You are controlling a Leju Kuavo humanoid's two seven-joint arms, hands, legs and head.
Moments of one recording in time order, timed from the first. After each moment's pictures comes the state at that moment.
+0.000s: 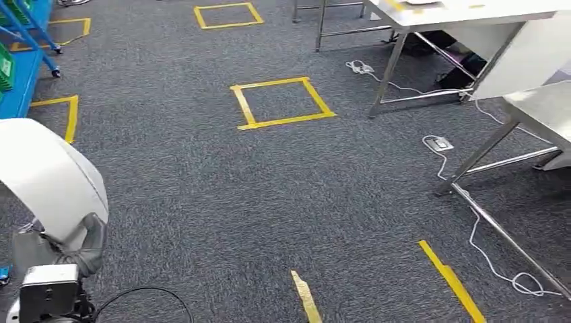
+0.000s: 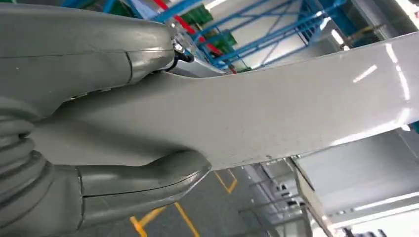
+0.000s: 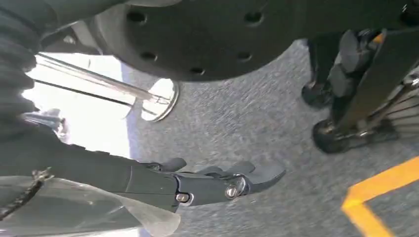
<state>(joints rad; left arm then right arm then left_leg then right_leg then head) 0.37 -0.18 0.07 -1.93 -0.53 0.31 -0.41 -0.11 -0.01 1.35 -0.06 -1.52 -0.05 0.22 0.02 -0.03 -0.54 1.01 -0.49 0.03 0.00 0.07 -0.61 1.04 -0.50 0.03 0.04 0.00</state>
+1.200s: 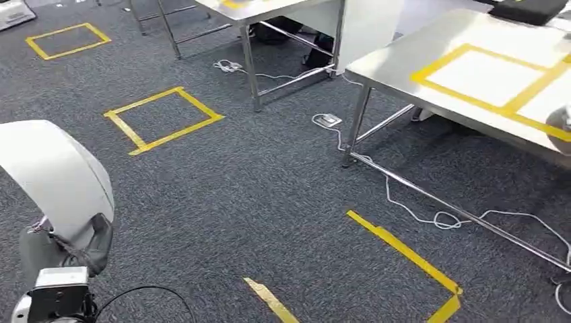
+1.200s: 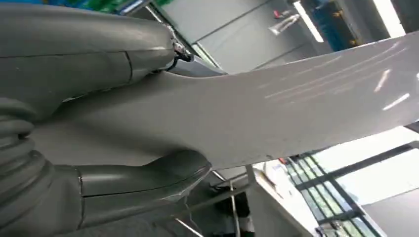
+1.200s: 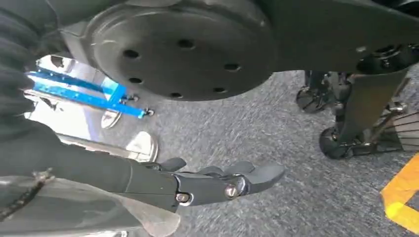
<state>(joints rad) 0.35 -0.13 0.03 -1.90 -0.54 0.34 -0.41 -0.12 -0.01 1.36 -0.09 -1.52 -0.03 0.20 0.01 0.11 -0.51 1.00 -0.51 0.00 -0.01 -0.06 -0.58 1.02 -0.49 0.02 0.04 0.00</state>
